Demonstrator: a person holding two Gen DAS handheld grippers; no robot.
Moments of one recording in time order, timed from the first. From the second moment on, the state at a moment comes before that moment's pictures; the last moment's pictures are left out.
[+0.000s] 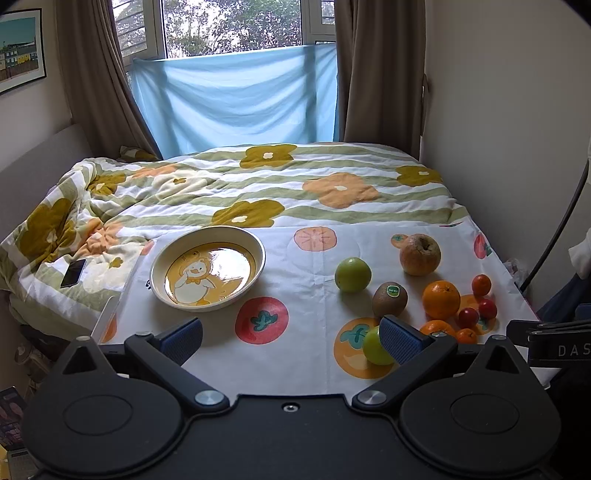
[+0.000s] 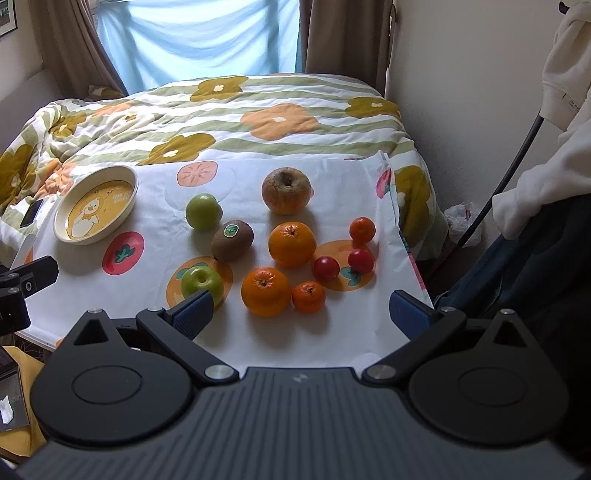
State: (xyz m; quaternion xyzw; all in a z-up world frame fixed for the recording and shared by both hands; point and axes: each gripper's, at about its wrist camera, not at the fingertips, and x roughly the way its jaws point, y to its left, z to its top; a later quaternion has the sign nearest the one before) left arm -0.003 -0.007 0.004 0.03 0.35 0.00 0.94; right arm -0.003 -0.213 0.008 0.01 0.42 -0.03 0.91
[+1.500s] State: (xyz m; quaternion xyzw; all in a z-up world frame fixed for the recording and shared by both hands) left arm 0.003 -0.015 0.005 0.04 0.35 0.00 0.94; right arm 0.004 -0.209 0.002 0.01 0.42 -0.03 0.91
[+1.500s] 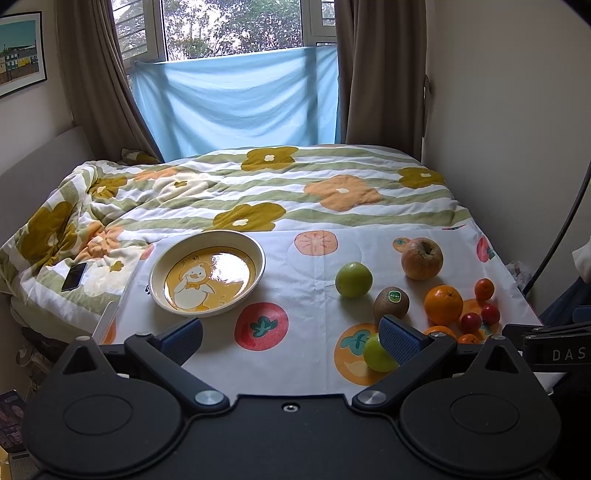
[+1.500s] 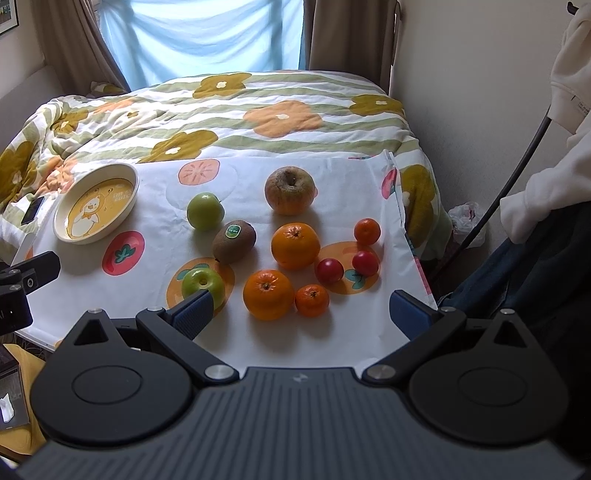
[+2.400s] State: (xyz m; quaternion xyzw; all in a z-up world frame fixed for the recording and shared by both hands) left arm 0.008 -0.016 0.004 0.04 0.35 0.00 0.94; right arm 0.005 -0.209 0.002 0.01 0.42 -0.03 0.91
